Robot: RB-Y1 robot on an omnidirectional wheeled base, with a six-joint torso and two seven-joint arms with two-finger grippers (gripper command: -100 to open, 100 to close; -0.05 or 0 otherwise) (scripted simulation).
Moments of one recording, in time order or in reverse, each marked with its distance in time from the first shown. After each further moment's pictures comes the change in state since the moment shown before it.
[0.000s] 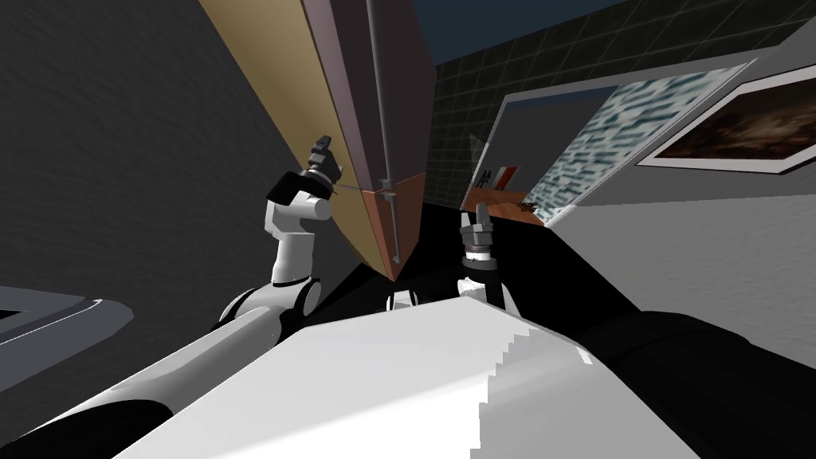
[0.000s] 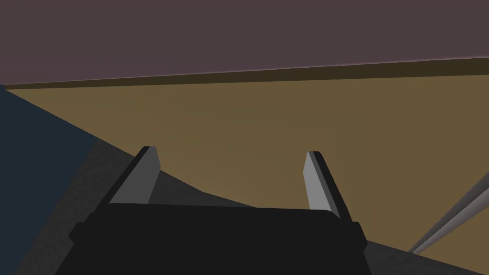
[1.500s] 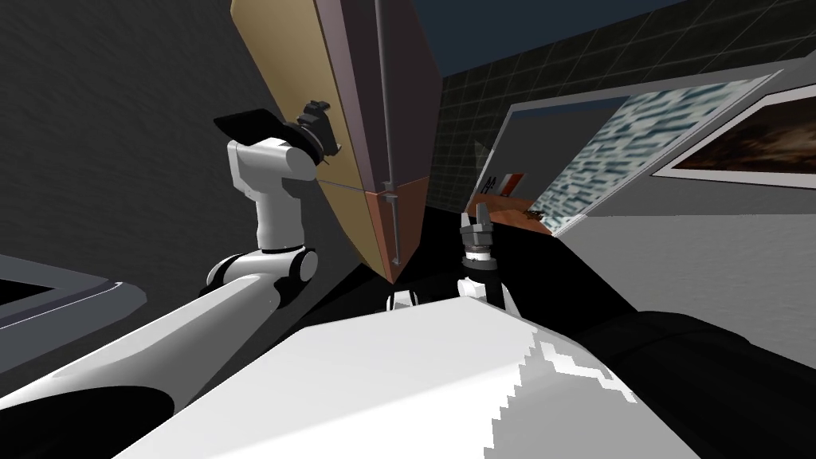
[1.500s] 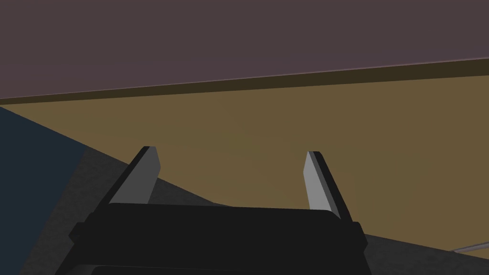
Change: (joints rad) left arm -0.327 0.067 0.023 0.147 0.103 0.311 -0.047; right arm 0.000 0.000 0.000 0.000 0.000 0.000 0.000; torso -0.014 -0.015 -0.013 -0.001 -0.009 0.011
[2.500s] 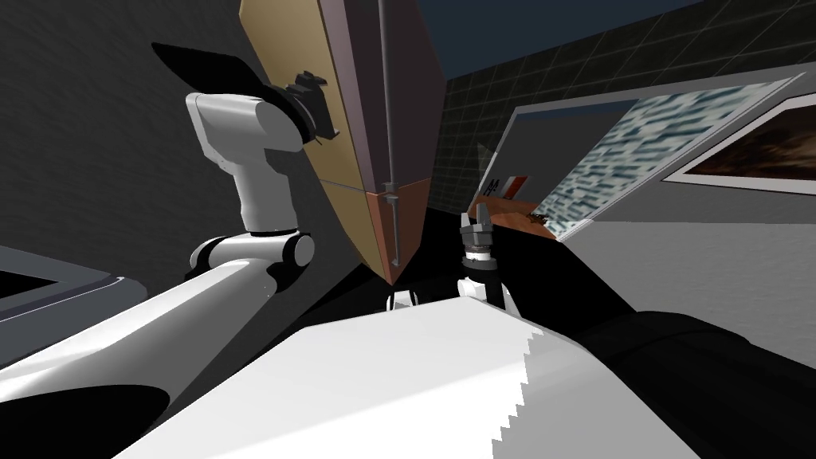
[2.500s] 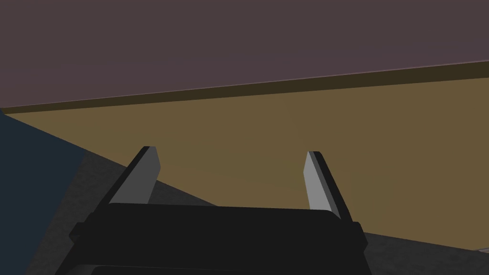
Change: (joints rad) left arm -0.165 0.026 0.011 0.084 0.044 0.135 -0.034; right arm 0.000 0.000 0.000 0.000 0.000 0.000 0.000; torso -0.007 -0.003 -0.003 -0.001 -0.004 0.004
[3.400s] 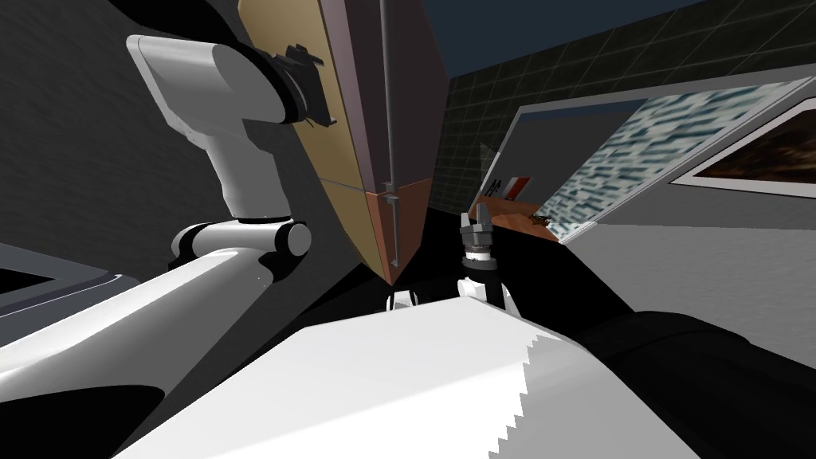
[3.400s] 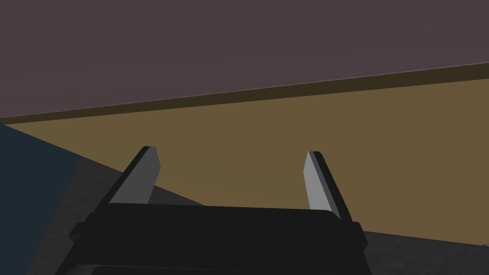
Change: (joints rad) left arm -0.116 0.015 0.013 0.048 0.019 0.119 -0.020; right arm 0.000 0.000 0.000 0.000 0.000 0.000 0.000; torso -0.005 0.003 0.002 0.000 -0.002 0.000
